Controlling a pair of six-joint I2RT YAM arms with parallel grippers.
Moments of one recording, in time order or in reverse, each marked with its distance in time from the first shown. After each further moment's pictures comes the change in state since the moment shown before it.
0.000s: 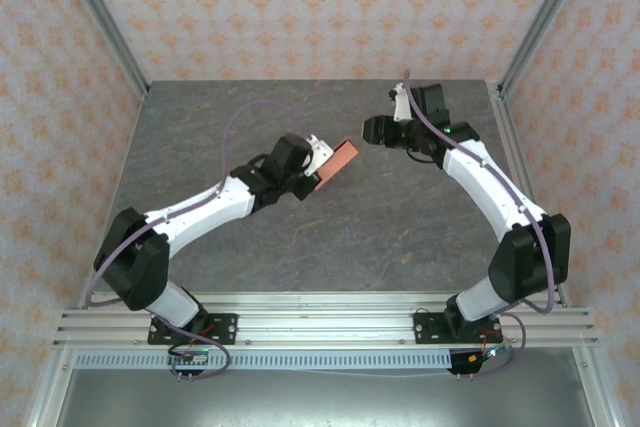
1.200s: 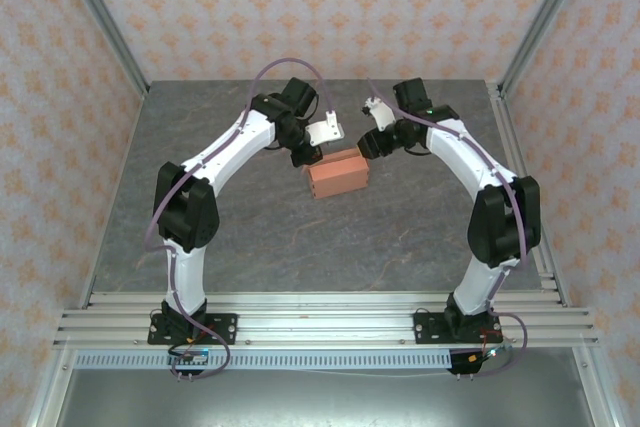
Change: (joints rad) left arm 0.164 0.440 0.712 -0.669 0.384 0.467; right arm -0.021 0.220 0.106 -0.169 -0.101 -0.545
